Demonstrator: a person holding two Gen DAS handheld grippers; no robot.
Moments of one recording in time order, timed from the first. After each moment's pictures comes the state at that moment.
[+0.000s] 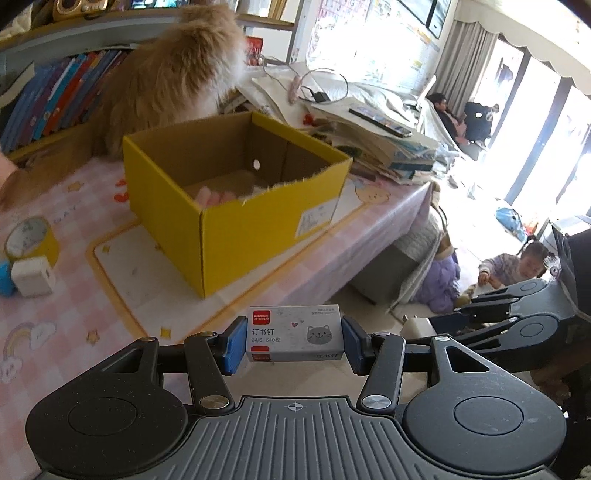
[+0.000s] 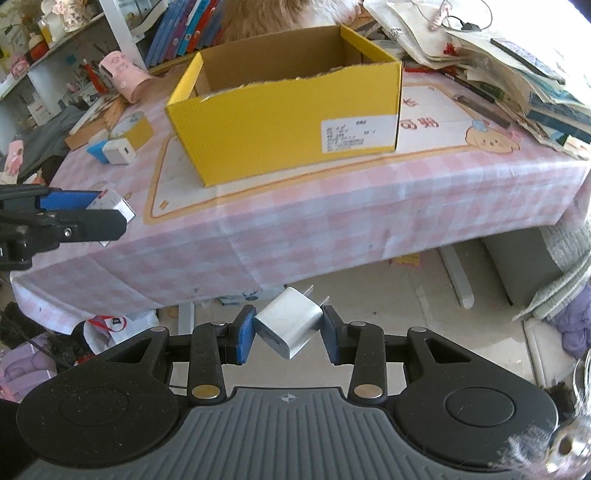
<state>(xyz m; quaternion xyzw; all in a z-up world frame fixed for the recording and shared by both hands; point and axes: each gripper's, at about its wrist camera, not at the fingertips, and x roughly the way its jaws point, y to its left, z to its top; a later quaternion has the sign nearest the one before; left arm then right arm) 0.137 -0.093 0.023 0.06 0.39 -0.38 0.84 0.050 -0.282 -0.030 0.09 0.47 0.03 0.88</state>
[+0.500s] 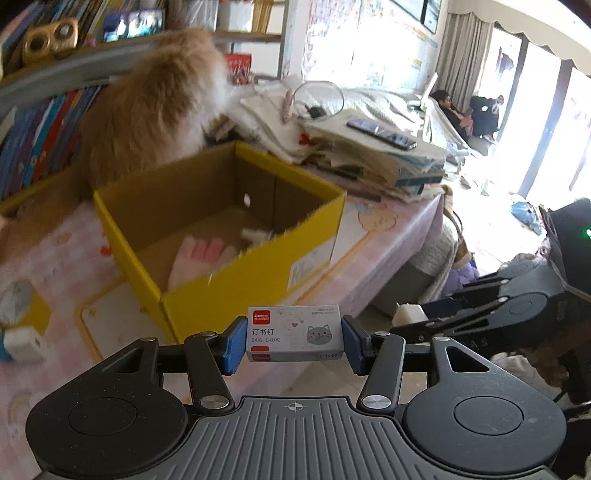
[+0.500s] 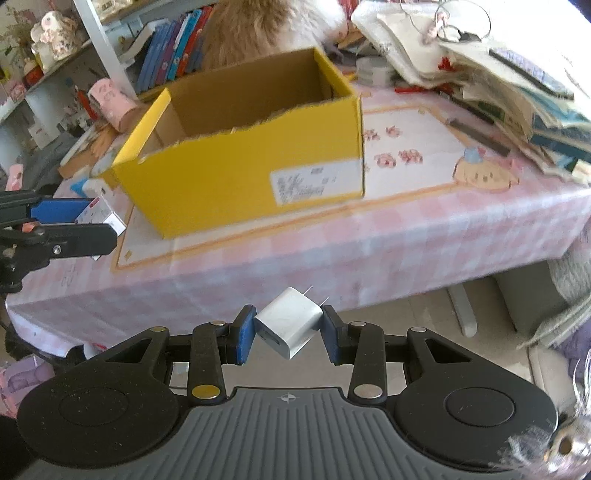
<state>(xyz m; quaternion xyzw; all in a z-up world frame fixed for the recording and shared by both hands) 0.159 -0.157 0.041 0.10 0.35 -0.37 0.85 0.098 -0.352 -0.026 0.10 0.45 0.05 0.89</state>
